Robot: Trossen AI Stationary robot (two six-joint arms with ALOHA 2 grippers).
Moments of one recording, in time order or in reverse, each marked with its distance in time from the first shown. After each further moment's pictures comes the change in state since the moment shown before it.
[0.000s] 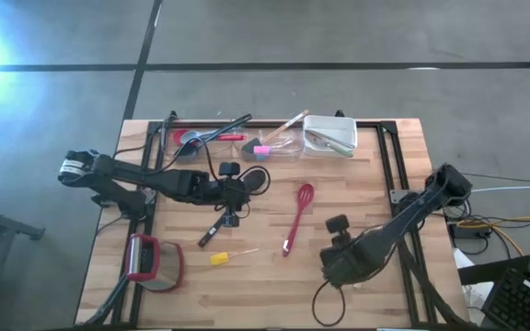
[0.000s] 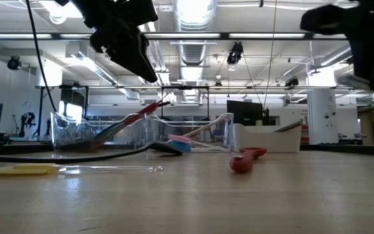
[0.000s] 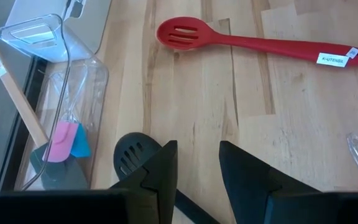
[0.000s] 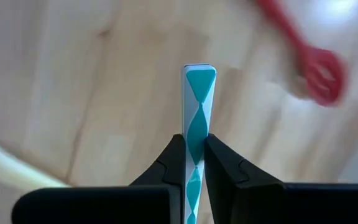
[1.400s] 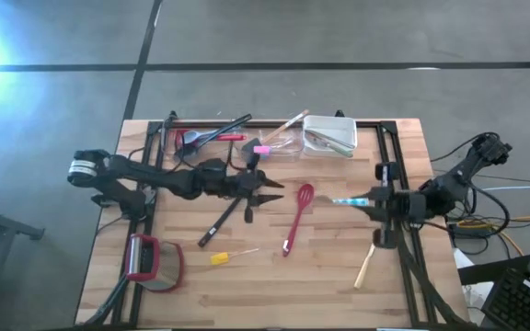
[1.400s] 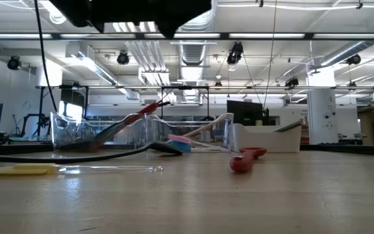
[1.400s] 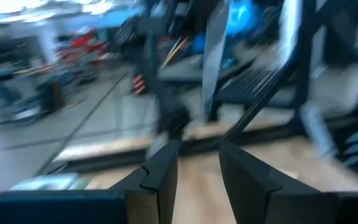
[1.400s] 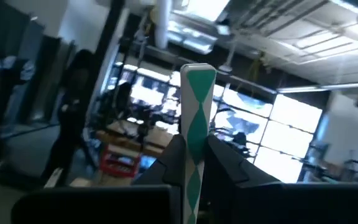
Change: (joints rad) left arm 0.101 0.080 -0.138 1.077 0.409 0.029; right arm -0.010 -0.906 -0.601 1.700 0.269 -0.826
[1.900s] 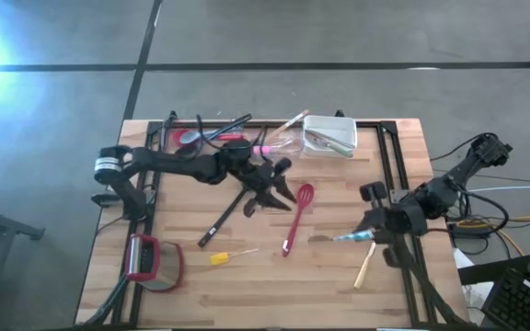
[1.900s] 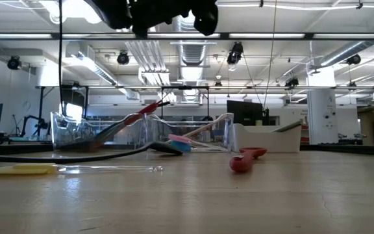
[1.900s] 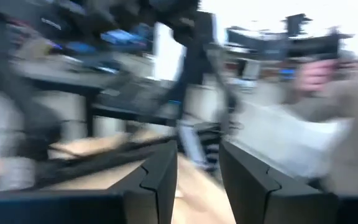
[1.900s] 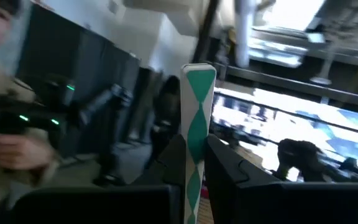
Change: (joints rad) left arm 0.115 0.208 0.292 -0.072 0.675 -0.245; right arm -0.006 0.054 0.006 -0.018 -0.379 0.185
